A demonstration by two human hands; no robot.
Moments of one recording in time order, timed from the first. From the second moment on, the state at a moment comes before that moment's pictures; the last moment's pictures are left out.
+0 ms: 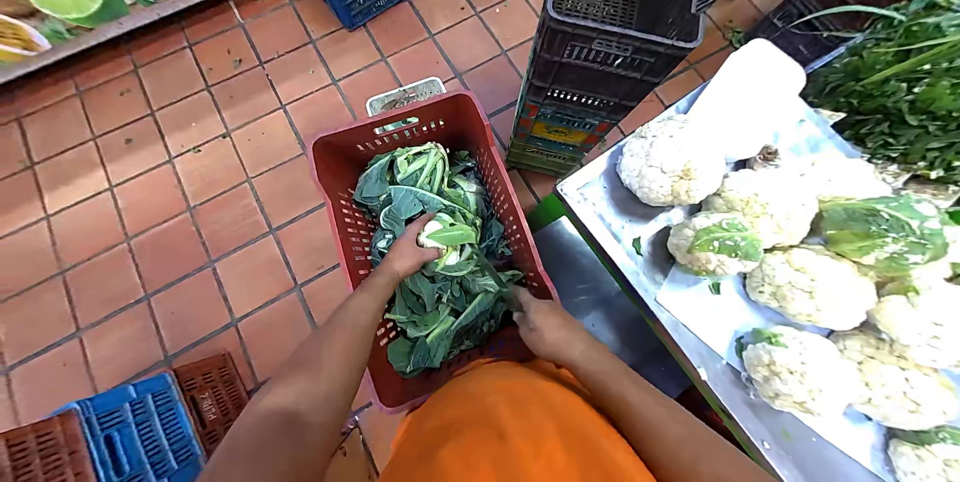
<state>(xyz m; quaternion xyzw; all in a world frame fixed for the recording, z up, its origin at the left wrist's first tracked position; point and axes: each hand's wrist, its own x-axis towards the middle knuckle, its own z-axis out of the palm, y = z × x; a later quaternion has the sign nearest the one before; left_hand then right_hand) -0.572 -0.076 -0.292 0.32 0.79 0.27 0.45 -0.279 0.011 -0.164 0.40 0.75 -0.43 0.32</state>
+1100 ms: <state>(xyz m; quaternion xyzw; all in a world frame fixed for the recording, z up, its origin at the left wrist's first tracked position) -0.499 -0.162 -0.206 0.24 0.75 0.37 0.49 -0.242 -0.034 -0.144 0.28 0.27 -0.87 -0.28</state>
